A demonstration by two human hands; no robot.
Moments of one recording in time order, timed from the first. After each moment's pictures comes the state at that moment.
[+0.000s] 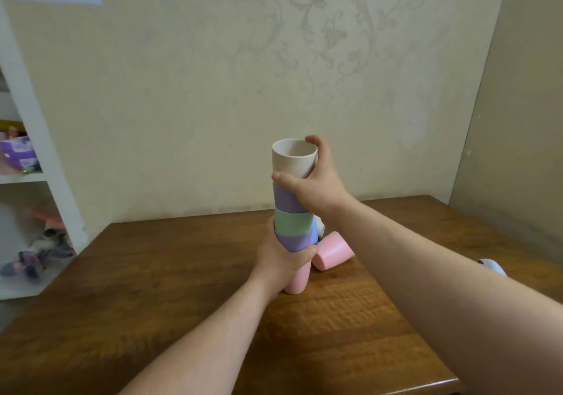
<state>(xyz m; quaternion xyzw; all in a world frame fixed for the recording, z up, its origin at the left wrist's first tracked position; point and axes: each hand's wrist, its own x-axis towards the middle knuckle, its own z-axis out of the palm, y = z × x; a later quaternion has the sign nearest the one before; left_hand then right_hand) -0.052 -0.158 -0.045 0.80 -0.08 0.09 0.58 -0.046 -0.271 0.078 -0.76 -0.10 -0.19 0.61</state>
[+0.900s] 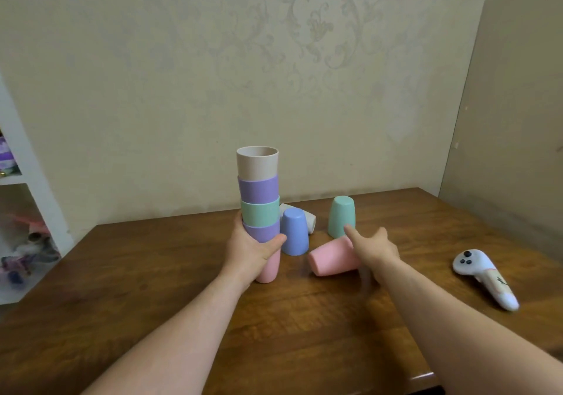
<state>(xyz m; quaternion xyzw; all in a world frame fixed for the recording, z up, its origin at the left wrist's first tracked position) -0.025 -0.134 -0.054 0.78 -0.02 0.15 0.61 -0.045 -0.390 -0.051 -0.82 0.34 -0.06 0.46</state>
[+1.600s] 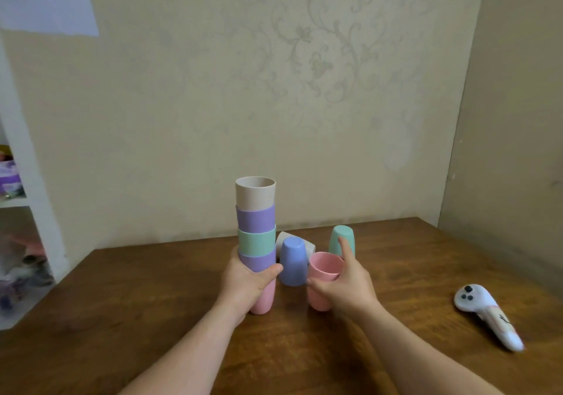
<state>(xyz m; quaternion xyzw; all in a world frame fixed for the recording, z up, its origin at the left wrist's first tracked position) -0.016 -0.129 -0.061 0.76 0.01 0.13 0.64 -0.070 -0.346 -0.047 -0.86 0.10 -0.14 0.48</state>
